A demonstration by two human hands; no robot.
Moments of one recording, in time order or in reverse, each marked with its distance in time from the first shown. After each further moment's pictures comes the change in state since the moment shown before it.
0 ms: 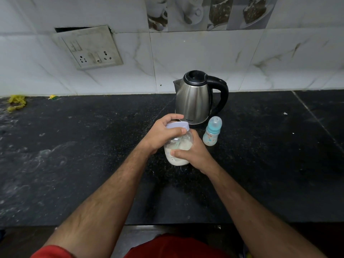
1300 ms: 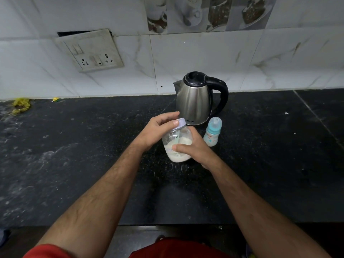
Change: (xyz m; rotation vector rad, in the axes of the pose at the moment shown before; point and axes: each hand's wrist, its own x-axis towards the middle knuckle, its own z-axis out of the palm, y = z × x) left_hand 0.003 0.006 -0.018 0.117 0.018 0.043; right_hand 0.007 -0.014 -0.010 0.031 -0.096 0.032
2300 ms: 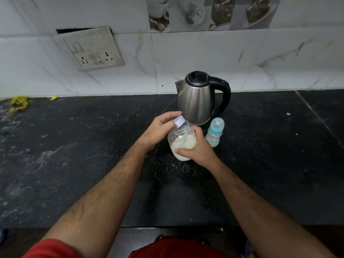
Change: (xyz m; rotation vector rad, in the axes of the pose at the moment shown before) left_hand 0.012 -0.004 0.003 0.011 0.015 -0.054; right_hand 0.009 0.018 -0.002 -0.276 0.153 -0.005
